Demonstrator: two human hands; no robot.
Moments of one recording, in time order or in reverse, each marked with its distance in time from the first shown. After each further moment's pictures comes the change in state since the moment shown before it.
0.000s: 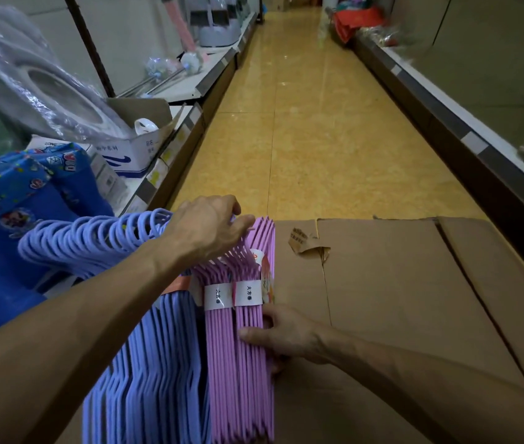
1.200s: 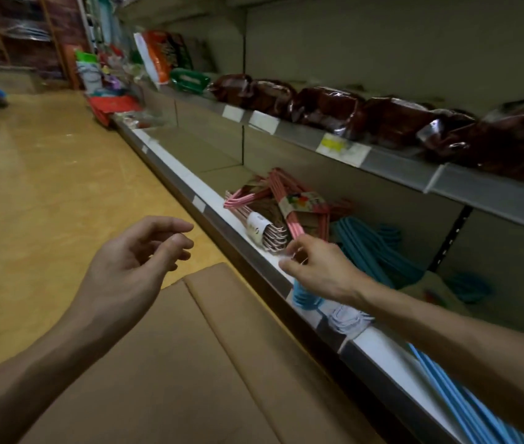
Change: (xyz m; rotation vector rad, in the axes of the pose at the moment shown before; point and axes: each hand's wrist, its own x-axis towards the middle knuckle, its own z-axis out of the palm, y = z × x) left_hand -0.006 0.361 -0.026 -1.090 0.050 0.558; right_hand -0.386 0.041 -0.273 -0.425 1.225 0.145
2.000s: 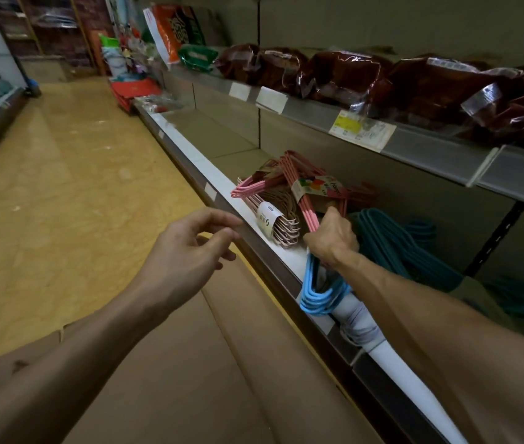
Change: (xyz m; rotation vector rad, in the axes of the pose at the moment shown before) left_hand 0.050 -0.004 0.074 0.103 -0.097 -0.190; right_hand 0.107 0.043 0.019 -0.002 0.271 0.379
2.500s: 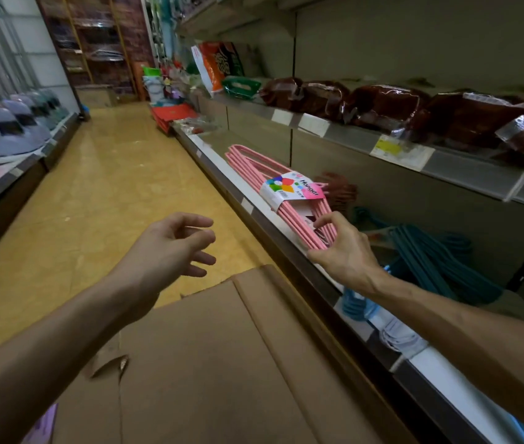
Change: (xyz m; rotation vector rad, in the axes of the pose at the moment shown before) left_hand -0.033 0.002 -0.097 -0.073 0.077 -0.230; right_hand -0.072 -0.031 -0.012 0.243 -0.103 -0.437
